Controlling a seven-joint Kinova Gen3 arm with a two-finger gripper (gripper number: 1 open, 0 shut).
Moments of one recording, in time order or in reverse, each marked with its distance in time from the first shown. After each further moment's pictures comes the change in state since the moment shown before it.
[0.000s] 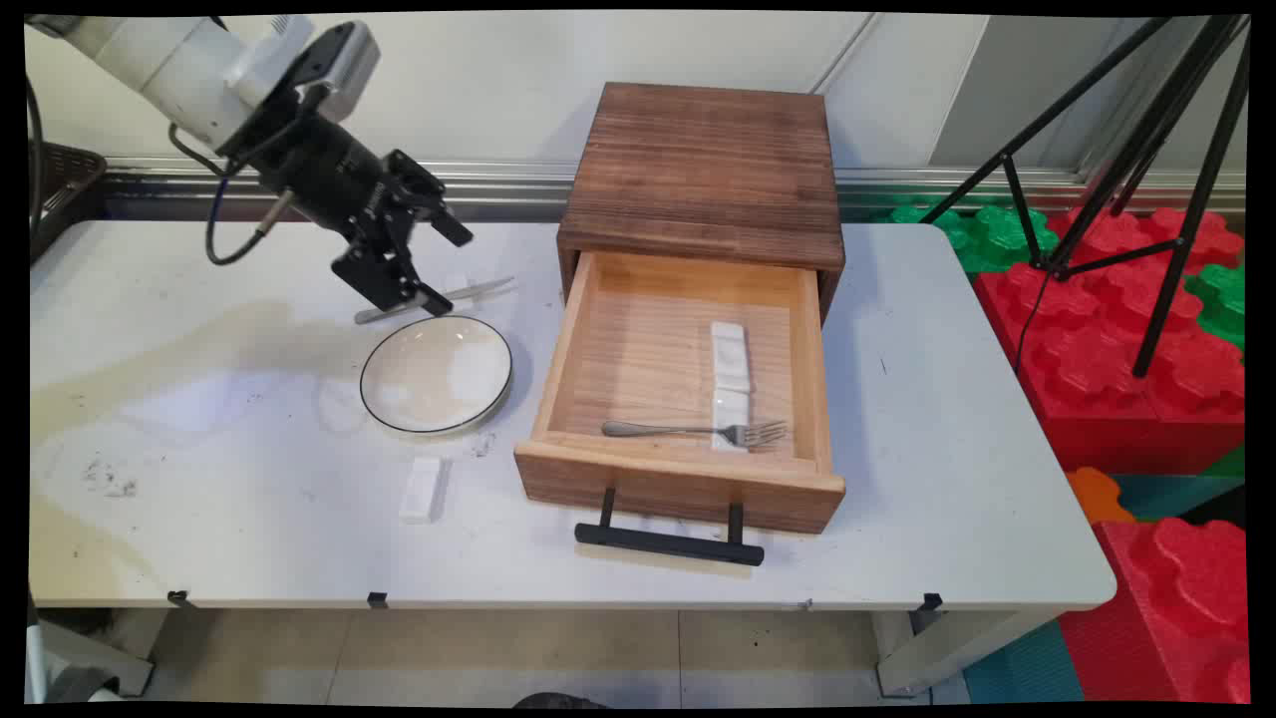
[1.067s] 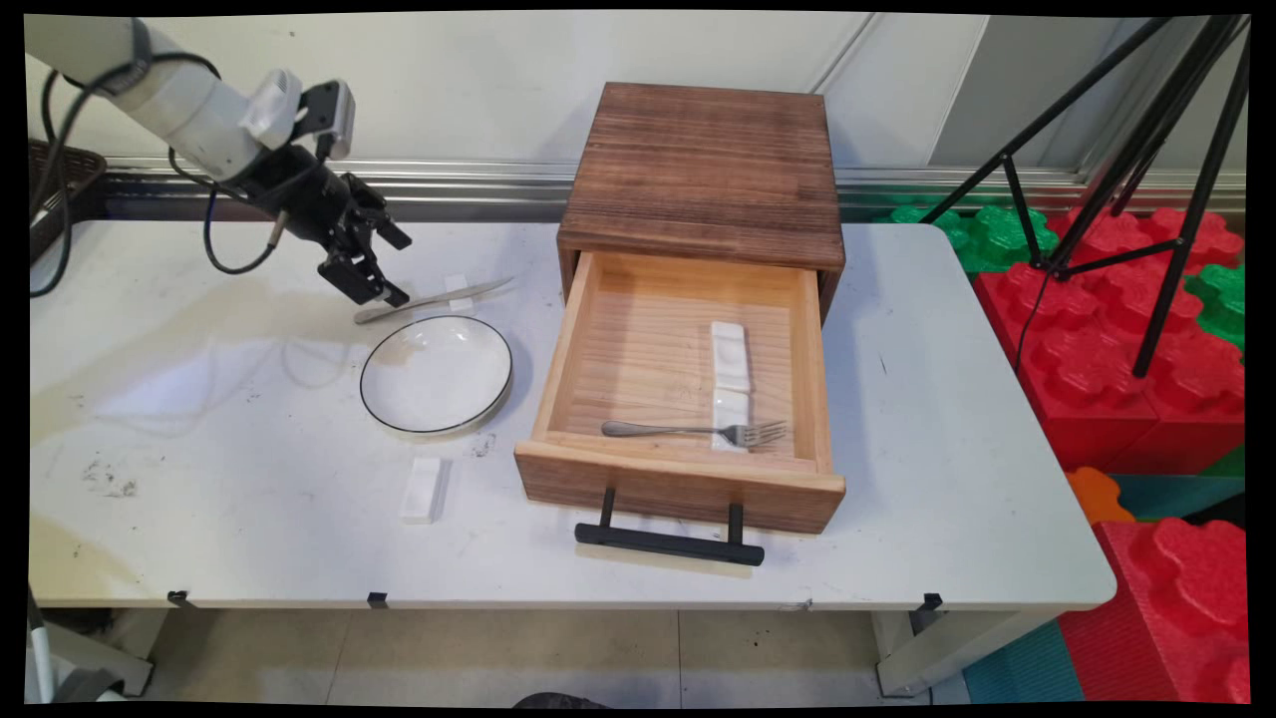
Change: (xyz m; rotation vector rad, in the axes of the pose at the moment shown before) arm -0.101 -0.060 0.031 0.128 -0.157 -0.176
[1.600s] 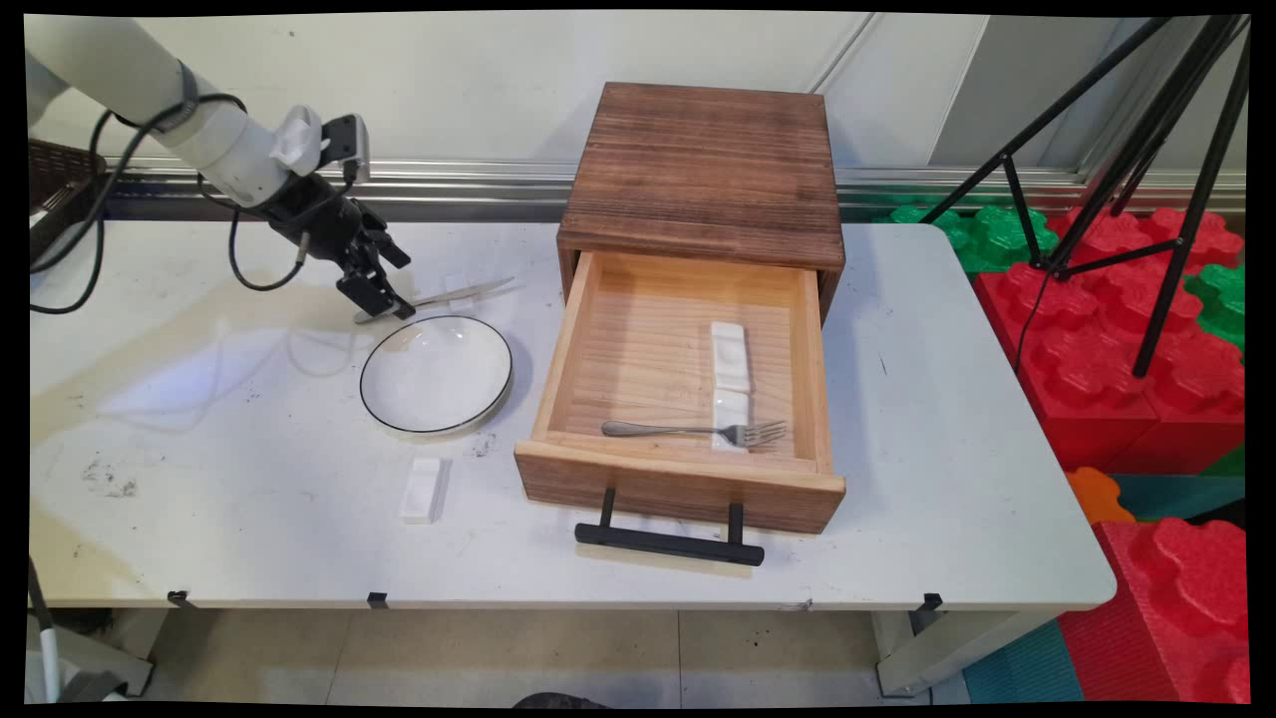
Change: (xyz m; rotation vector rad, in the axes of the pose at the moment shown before) arm -0.024 -0.024 0.043 0.006 -0.037 -0.107
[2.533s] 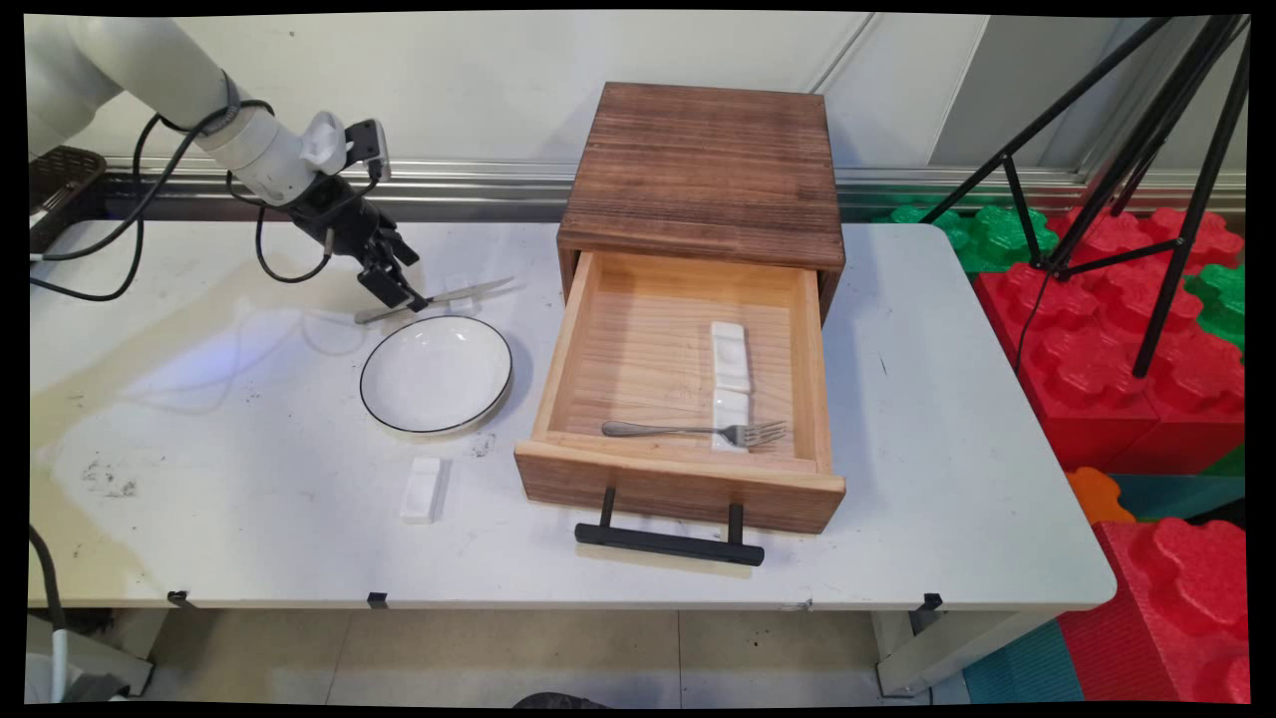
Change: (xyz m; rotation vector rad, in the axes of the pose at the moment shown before) arm -0.001 -0.036 0.030 0.005 -0.020 -0.052
